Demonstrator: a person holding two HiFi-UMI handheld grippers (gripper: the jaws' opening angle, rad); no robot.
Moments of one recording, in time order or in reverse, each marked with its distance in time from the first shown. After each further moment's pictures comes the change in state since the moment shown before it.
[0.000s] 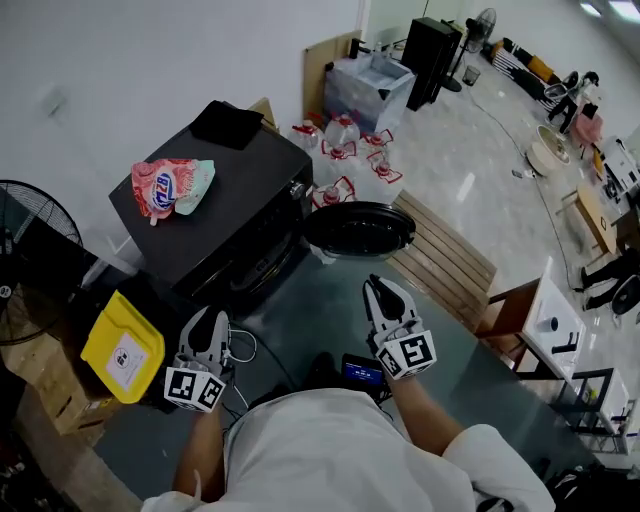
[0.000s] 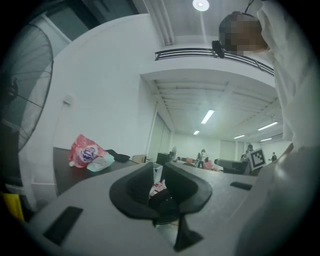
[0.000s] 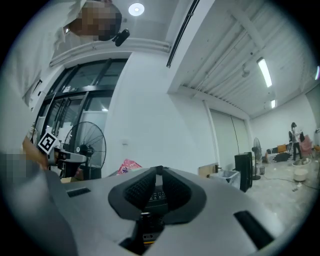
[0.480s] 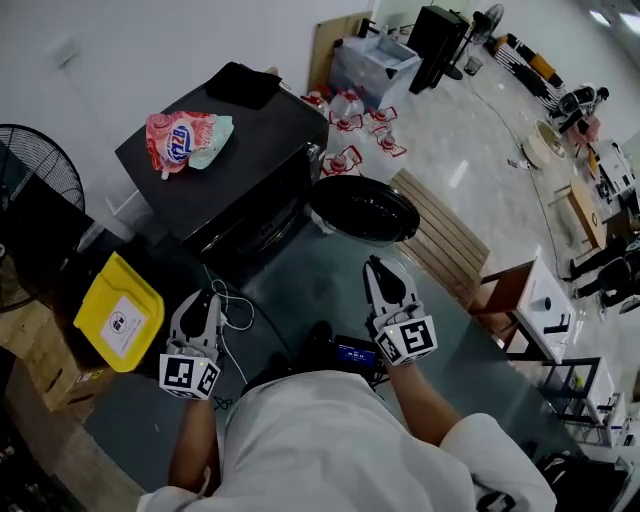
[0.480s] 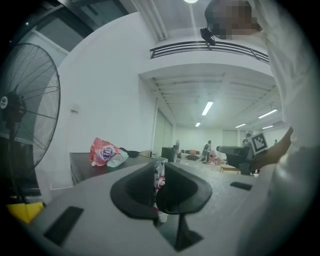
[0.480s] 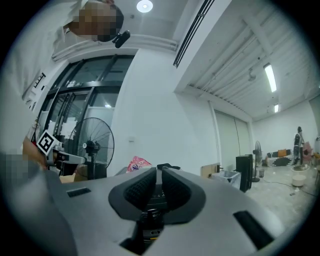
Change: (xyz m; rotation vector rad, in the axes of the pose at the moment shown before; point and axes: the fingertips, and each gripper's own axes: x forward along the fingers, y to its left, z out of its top) left arm -0.090 0.032 -0.012 0.089 0.057 0.051; right arm -0.019 0.087 0.005 -0.044 0.027 0.004
